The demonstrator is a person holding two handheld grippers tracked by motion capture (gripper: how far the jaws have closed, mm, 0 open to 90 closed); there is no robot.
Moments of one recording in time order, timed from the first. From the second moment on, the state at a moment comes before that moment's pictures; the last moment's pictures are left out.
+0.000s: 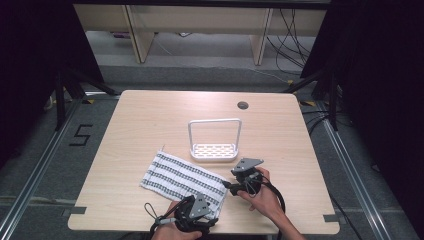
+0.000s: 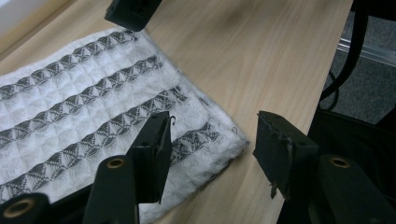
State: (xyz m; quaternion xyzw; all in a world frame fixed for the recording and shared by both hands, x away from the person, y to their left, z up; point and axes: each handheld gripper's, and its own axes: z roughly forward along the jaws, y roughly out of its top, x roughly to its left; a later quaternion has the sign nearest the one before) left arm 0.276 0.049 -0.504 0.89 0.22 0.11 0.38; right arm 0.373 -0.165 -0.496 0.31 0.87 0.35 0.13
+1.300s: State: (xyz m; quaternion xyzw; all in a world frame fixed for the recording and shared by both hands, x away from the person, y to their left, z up) left arm 0.279 0.051 -0.511 0.90 0.19 0.10 0.38; right arm 0.375 -0.157 -0.508 0.31 0.88 0.35 0.08
